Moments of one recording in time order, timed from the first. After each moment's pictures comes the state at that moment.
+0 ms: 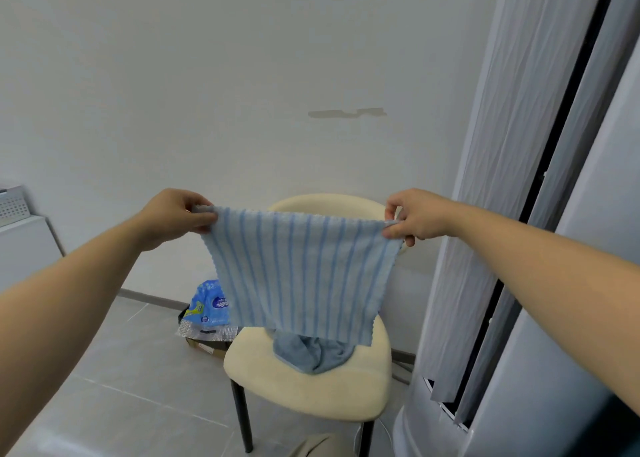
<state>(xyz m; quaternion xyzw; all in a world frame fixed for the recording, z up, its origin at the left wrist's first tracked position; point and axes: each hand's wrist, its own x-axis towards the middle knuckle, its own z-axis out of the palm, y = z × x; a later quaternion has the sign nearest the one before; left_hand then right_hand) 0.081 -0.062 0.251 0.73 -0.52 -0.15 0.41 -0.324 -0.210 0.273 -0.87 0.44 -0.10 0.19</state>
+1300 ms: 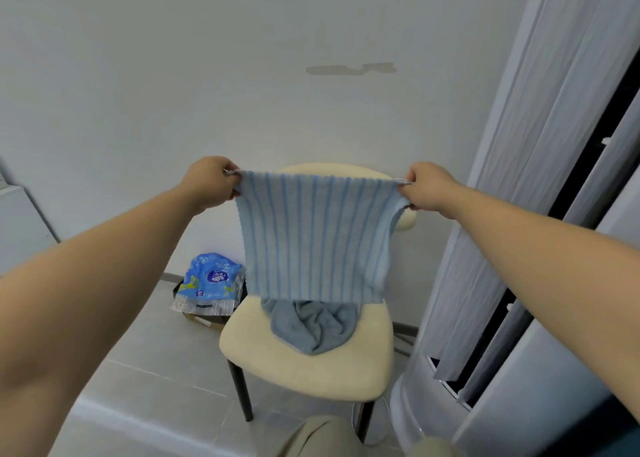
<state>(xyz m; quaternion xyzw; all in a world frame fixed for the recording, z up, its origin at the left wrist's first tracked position) 0.066 -0.164 0.220 0.76 -0.51 -0.10 0.39 -0.298 -0.276 0.231 -0.76 0.56 -0.24 0.21</state>
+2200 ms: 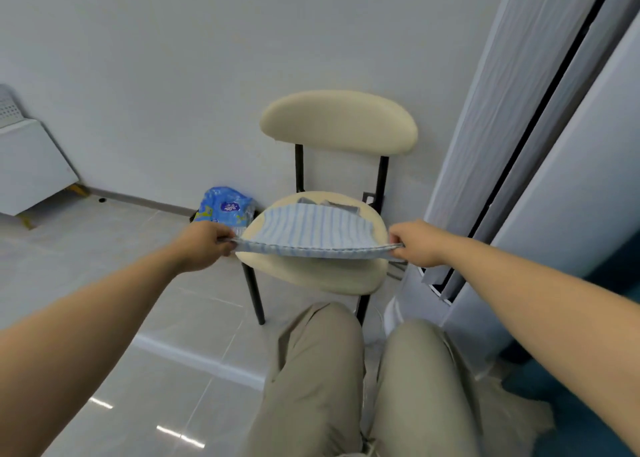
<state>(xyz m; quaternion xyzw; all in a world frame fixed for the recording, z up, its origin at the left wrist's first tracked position) 0.030 0.037 0.047 0.78 -0.58 -0.17 0.15 -0.355 -0.121 0.065 -0.88 0.45 0.09 0.13</state>
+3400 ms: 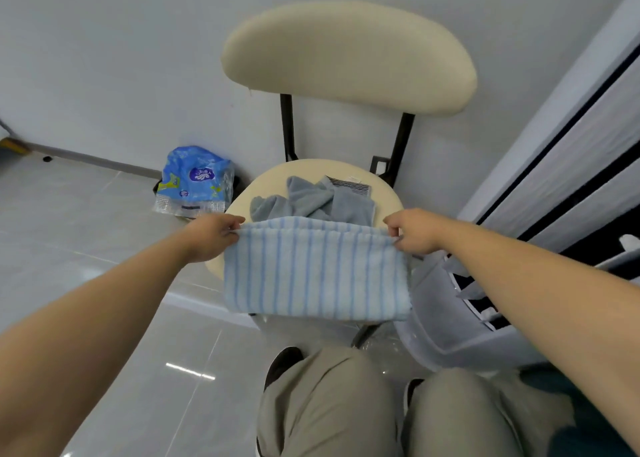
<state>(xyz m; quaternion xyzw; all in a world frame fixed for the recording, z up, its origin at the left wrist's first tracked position) 0.084 -0.148 -0.062 0.78 -0.57 -0.27 0.05 -0.286 -0.305 -0.055 -0.86 0.43 0.18 0.20</state>
